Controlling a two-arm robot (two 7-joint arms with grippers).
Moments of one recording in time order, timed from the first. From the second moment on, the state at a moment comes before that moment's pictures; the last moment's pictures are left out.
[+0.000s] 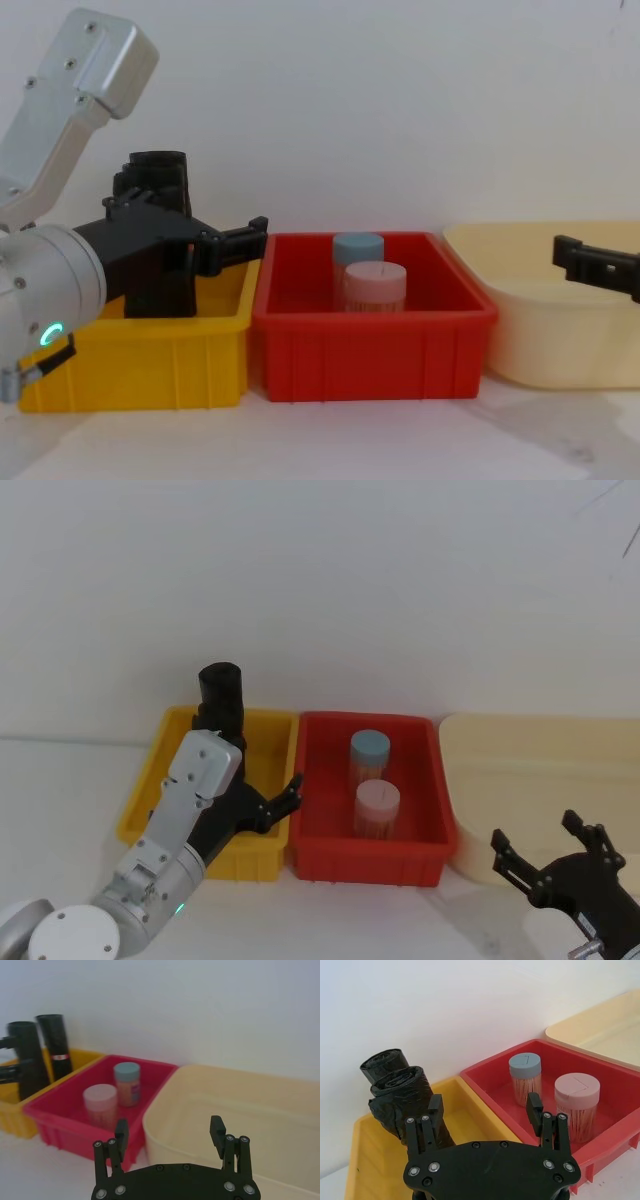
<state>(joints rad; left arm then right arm) -0.24 0.38 0.45 -1.63 -0.20 0.01 -0.01 -0.05 0.39 -0.22 -1.82 0.30 0.07 0.15</state>
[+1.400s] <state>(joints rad) -0.24 0.38 0.45 -1.63 -0.20 0.01 -0.01 0.26 0.36 -0.43 -1.69 0.17 0.30 0.32</state>
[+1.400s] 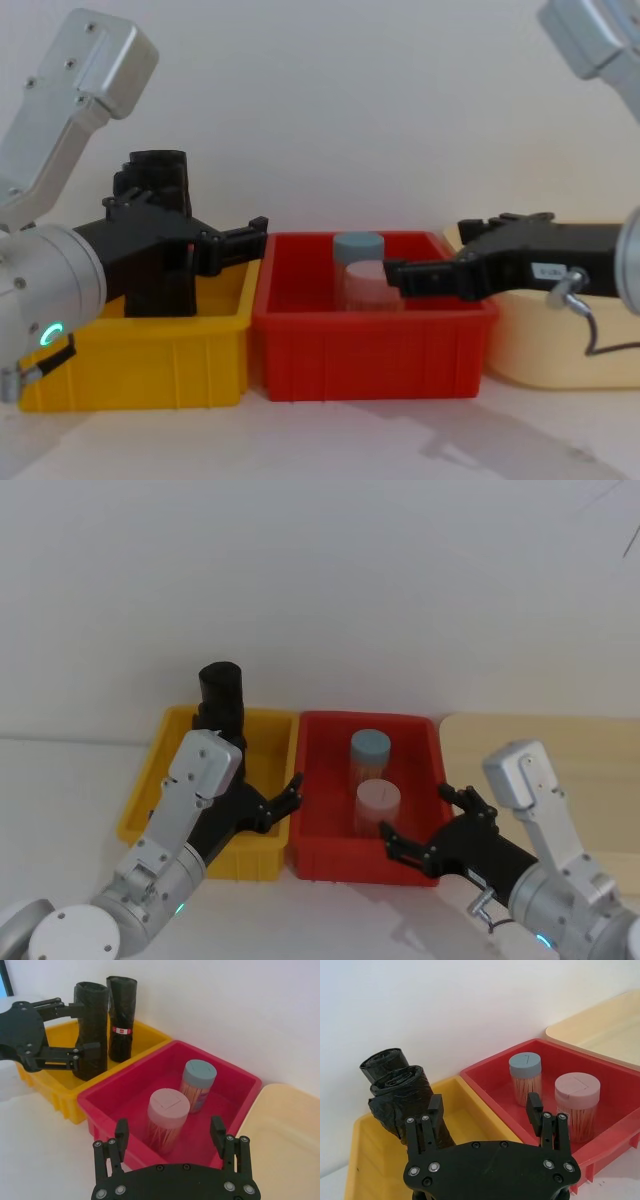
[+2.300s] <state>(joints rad) -0.24 0.38 0.45 -1.63 -0.20 0.01 -0.01 0.45 0.30 -0.51 -1.51 0.06 0.42 0.35</state>
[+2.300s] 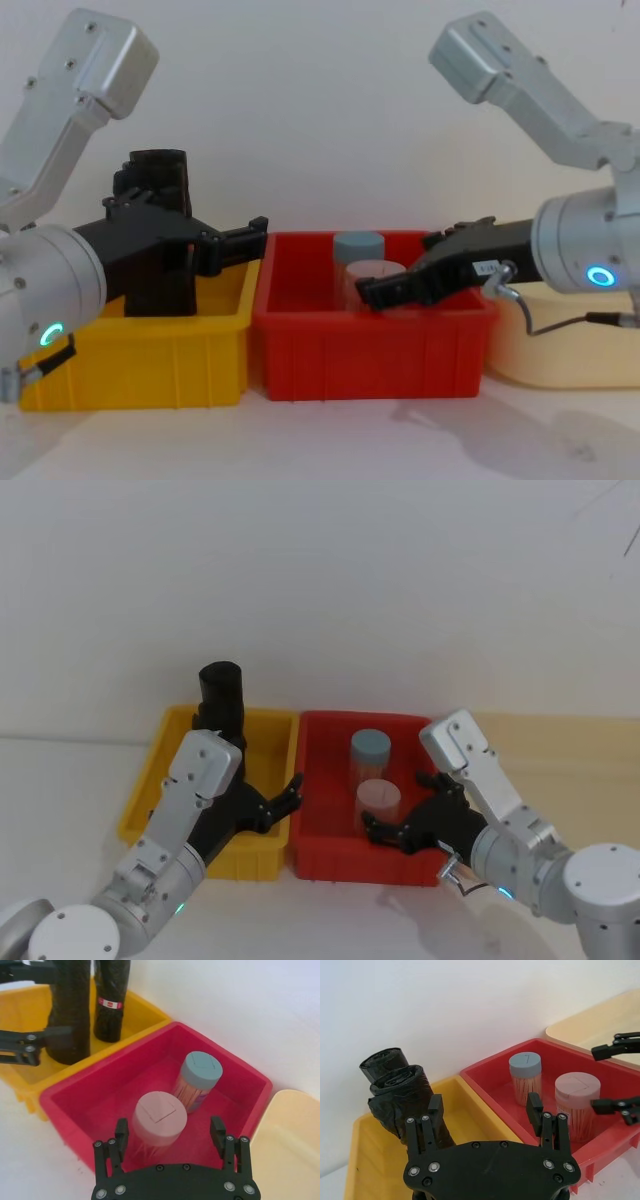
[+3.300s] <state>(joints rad) -0.24 0.38 0.45 -1.63 -0.20 0.01 -0.01 0.53 0.23 -0.53 -1.37 0.01 0.42 0.37</state>
